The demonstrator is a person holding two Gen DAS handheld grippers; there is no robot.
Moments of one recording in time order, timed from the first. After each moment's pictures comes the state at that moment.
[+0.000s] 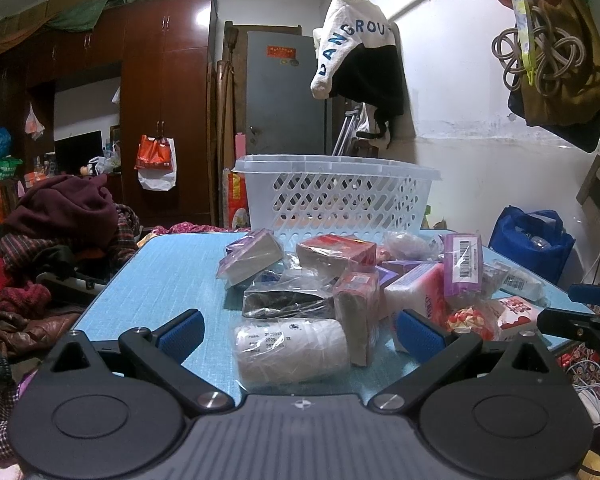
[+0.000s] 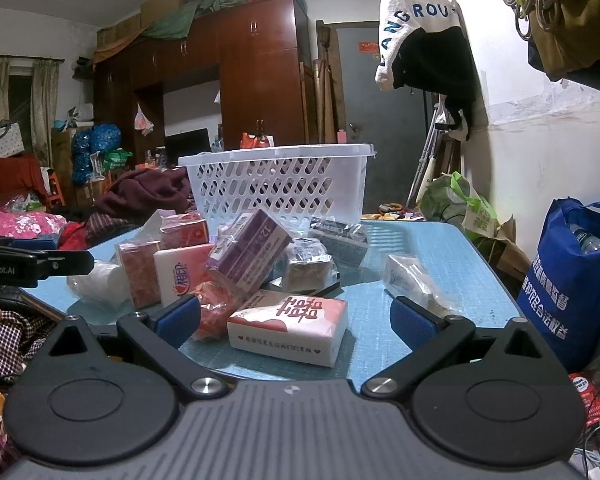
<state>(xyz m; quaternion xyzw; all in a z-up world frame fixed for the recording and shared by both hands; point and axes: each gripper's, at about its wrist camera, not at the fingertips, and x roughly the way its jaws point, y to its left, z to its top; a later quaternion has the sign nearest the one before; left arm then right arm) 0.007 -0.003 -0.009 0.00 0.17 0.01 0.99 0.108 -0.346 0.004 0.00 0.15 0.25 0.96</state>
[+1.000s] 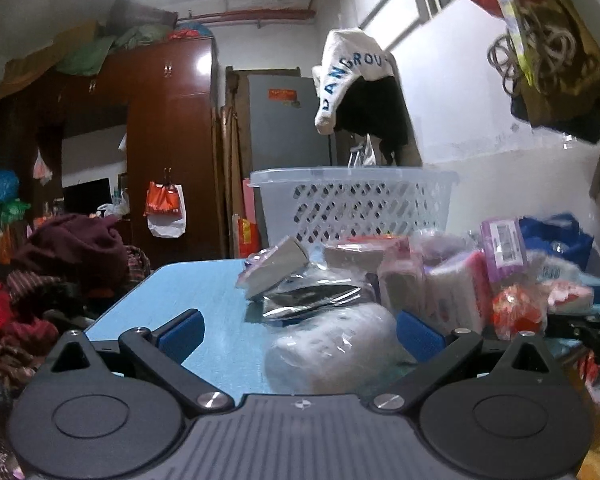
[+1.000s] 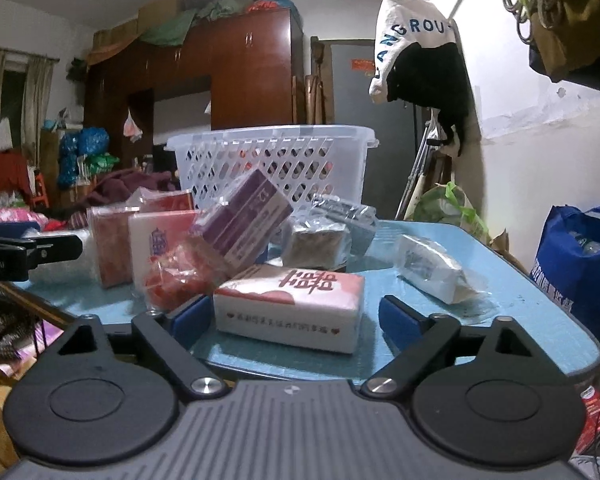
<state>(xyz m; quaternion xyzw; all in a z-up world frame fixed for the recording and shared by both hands) 0.018 0.008 -0.057 0.04 0.09 0.02 0.99 0.122 -0.319 -0.040 -0.03 0.12 0.22 0.97</state>
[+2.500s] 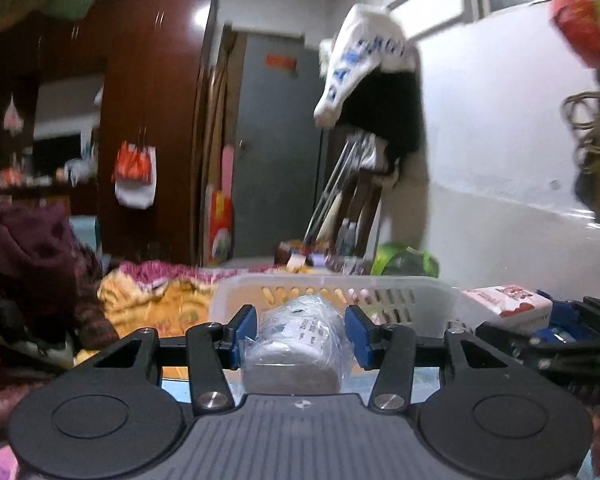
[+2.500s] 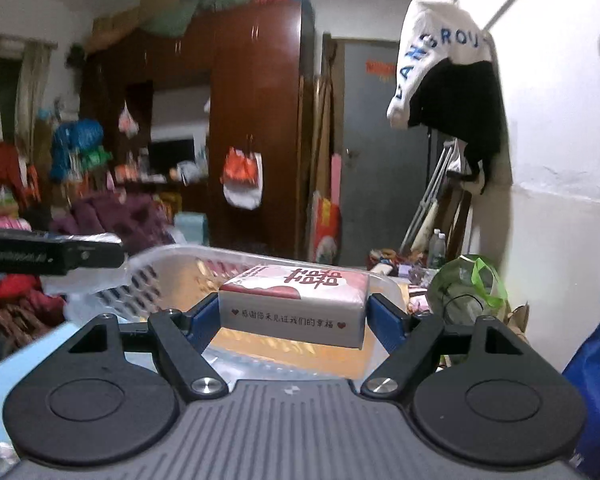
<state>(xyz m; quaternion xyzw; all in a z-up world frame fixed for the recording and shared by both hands) 0.251 0.036 0.093 -0.05 0.16 -0.02 0.99 0.318 -0.236 0.100 -0.06 0.13 0.23 0.96</state>
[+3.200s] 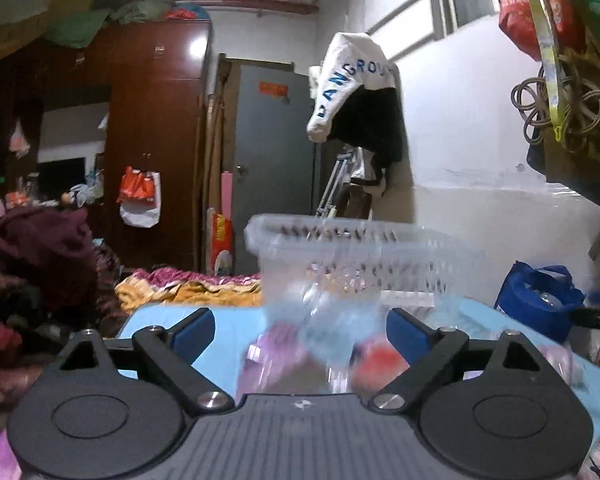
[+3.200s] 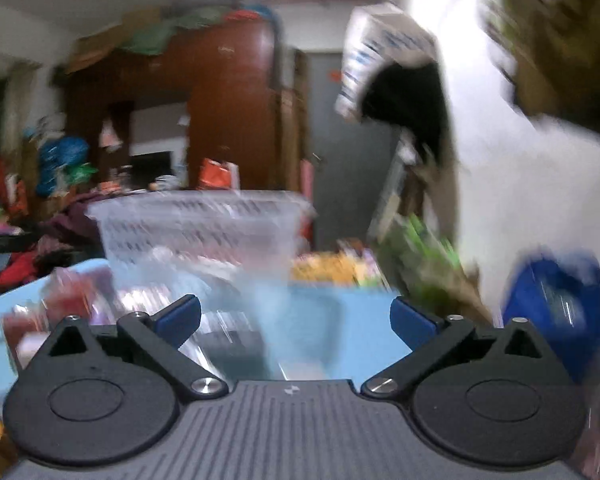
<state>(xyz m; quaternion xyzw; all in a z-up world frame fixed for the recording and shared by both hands) 0.086 0.054 0.012 -0.03 0.10 -0.02 0.99 0.187 -0.390 0.020 0.00 0.12 0.20 0.97</state>
